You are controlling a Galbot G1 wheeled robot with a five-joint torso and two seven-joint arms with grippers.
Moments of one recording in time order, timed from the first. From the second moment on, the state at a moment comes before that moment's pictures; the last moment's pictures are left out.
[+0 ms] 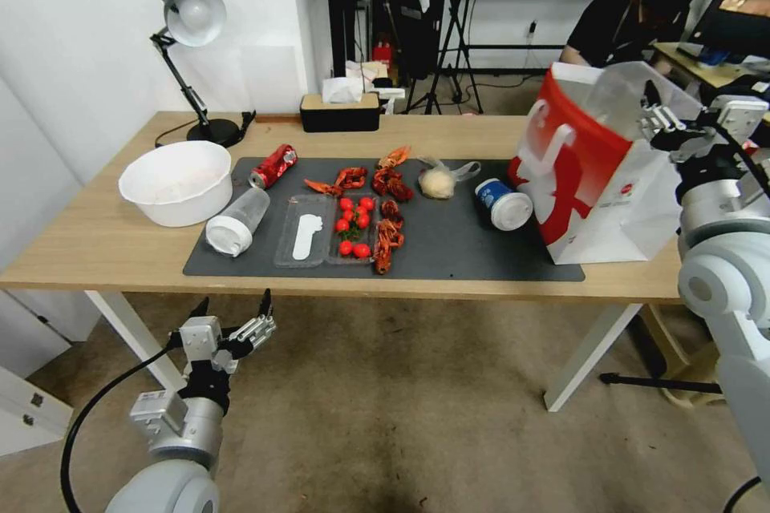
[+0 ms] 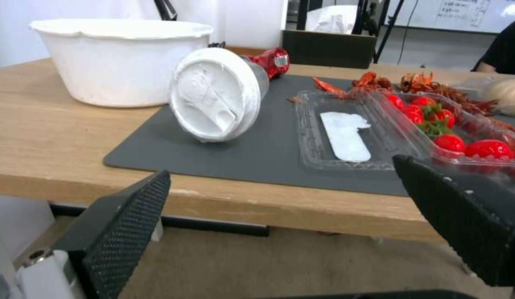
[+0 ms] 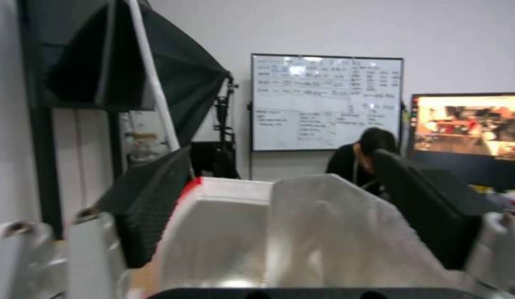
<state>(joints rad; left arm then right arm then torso) 1.73 -1.44 -0.60 -2.23 -0.30 0.10 -0.07 -1.01 0.90 0.65 2.08 0.59 -0.28 0.38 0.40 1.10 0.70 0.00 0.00</state>
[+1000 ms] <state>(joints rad) 1.72 -1.41 -0.63 -2.20 -0.33 0.08 -0.06 -1.68 1.21 0.63 2.25 0.44 0.13 0.00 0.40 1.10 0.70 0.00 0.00</state>
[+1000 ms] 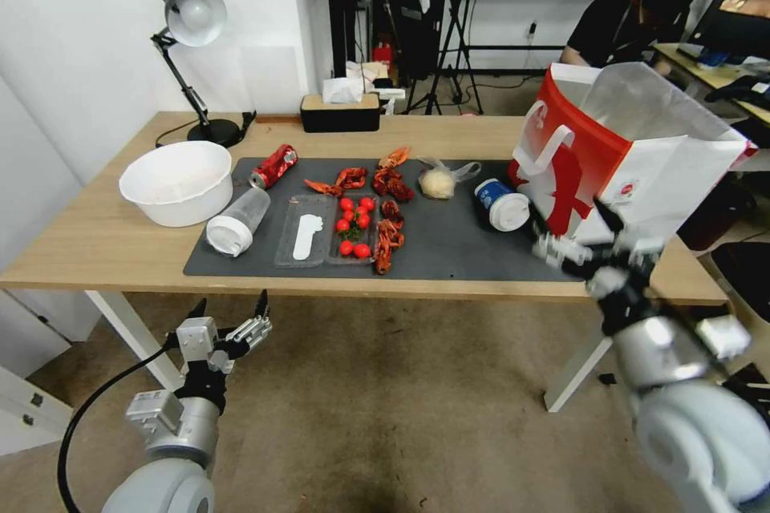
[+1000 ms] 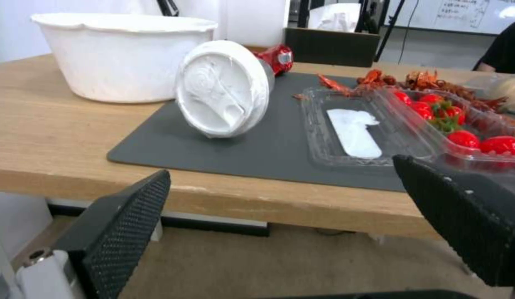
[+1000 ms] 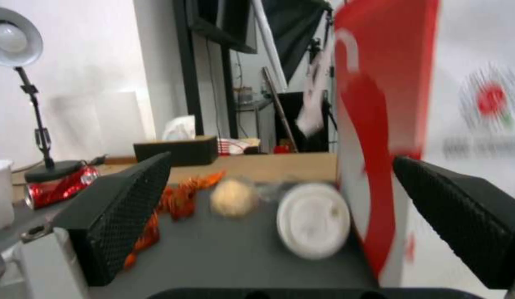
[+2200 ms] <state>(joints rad) 1.71 -1.40 -0.63 -2.18 -0.34 0.06 -0.03 -1.76 1.29 0.56 2.10 0.36 0.29 -0.07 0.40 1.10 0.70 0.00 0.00</state>
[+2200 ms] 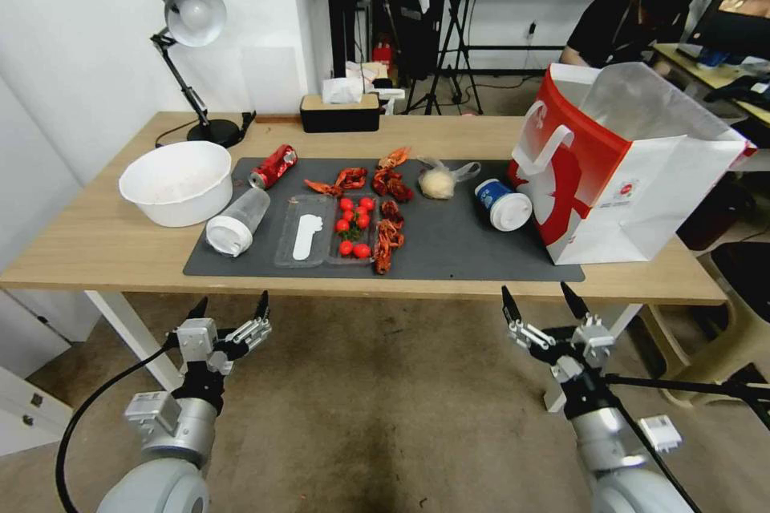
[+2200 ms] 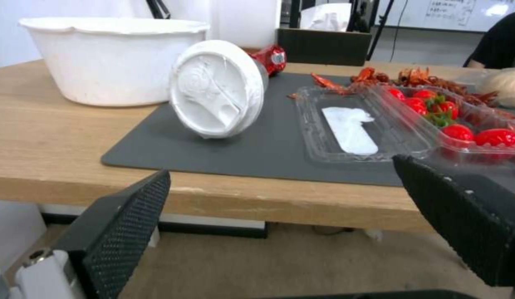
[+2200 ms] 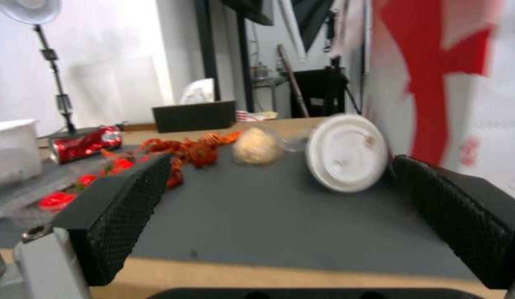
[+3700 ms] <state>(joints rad) 1.73 -1.41 -0.63 -2.20 -0.32 0.05 -0.04 -1.17 1.02 0.33 2.07 0.51 -0.16 0.08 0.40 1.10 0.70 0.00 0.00</state>
